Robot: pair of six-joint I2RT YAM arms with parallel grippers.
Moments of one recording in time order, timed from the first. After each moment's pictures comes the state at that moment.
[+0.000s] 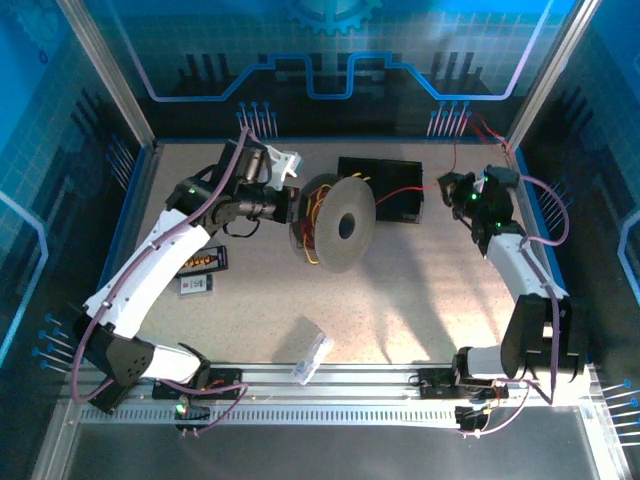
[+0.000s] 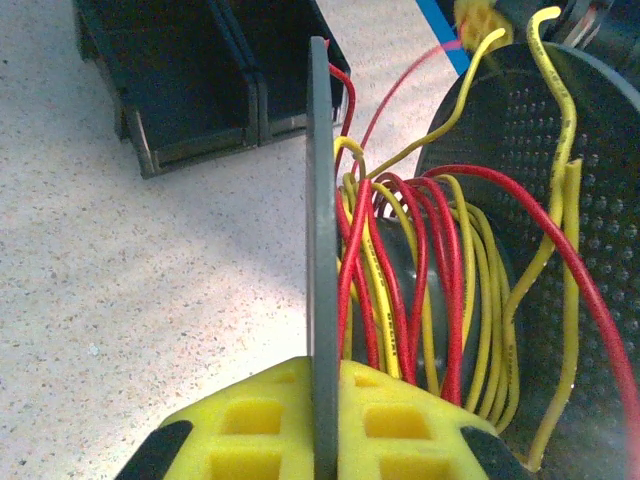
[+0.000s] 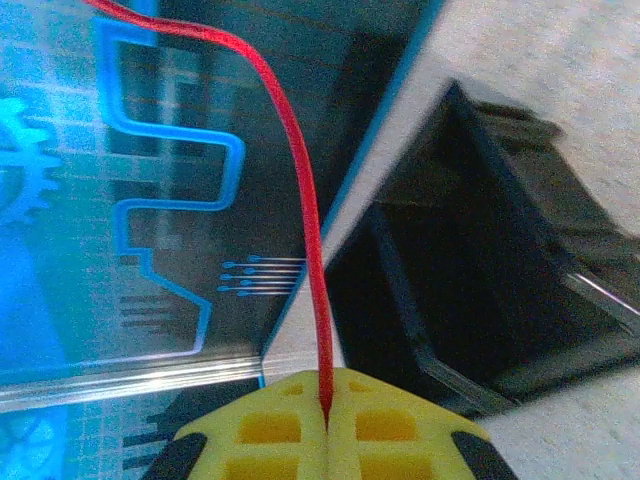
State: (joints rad) left arm -0.50 1.40 1.55 -0.90 0.37 -0.32; right arm -0.11 1.37 0.91 0.08 -0.44 1.16
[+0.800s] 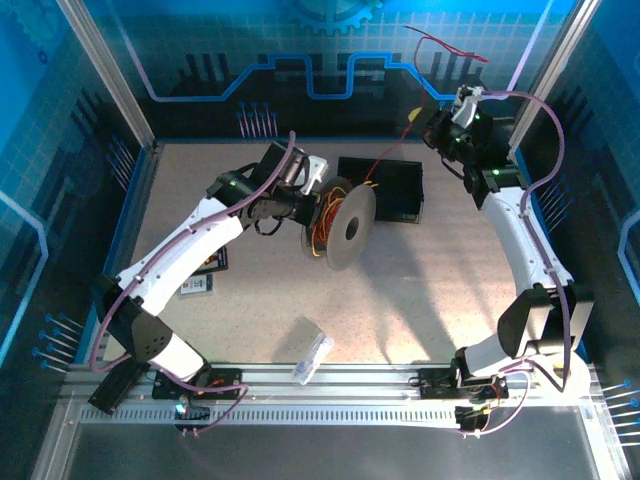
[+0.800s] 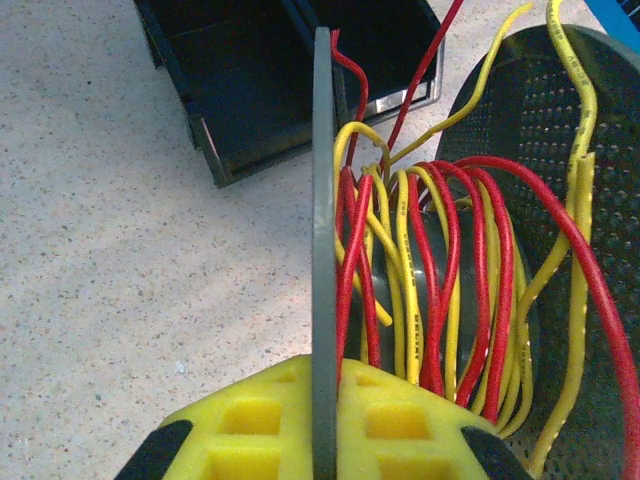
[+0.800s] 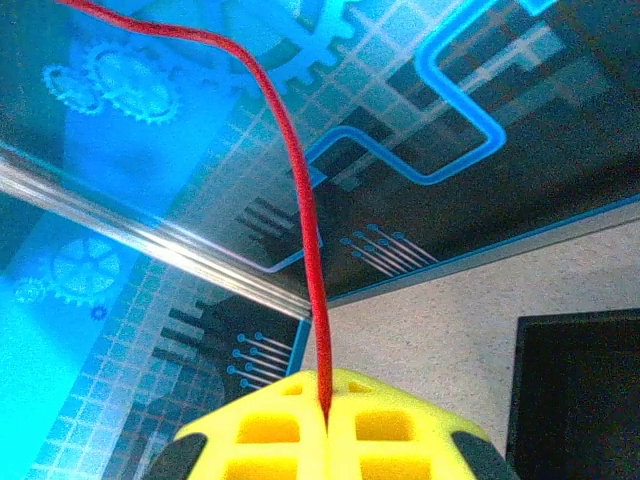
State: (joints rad) left arm -0.62 1.56 1.64 -0.92 0.10 -0.23; right arm 0.08 1.50 1.47 -0.14 -0.51 0.84
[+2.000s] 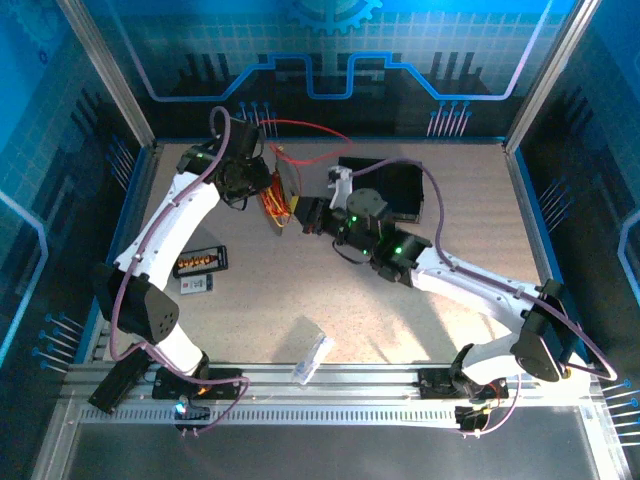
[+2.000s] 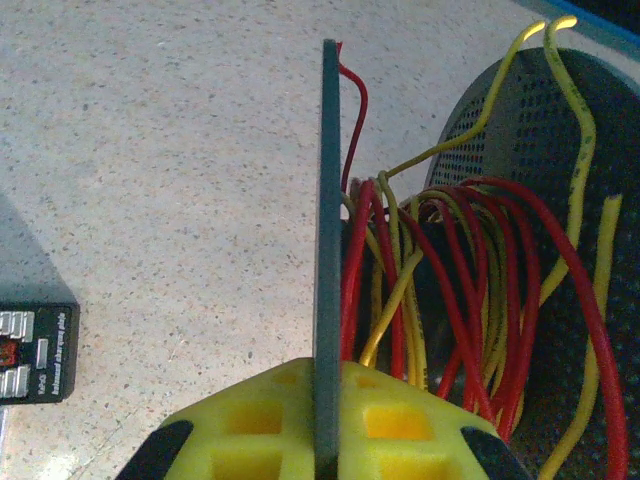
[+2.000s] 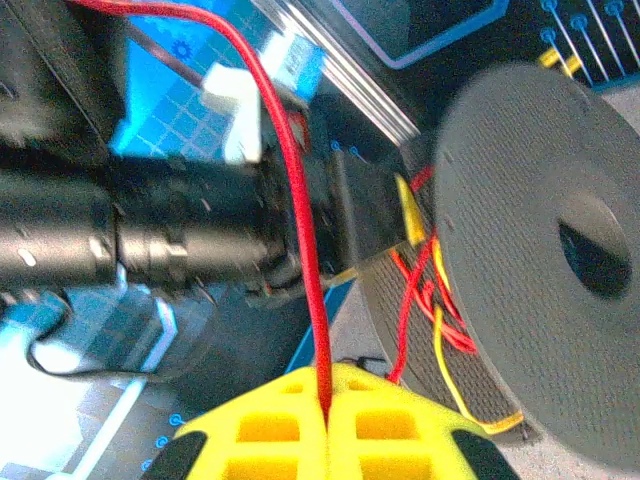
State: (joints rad) left arm -0.30 1.64 1.71 -1.05 -0.10 -0.69; right arm 0.88 1.40 1.09 0.17 0.01 0.82
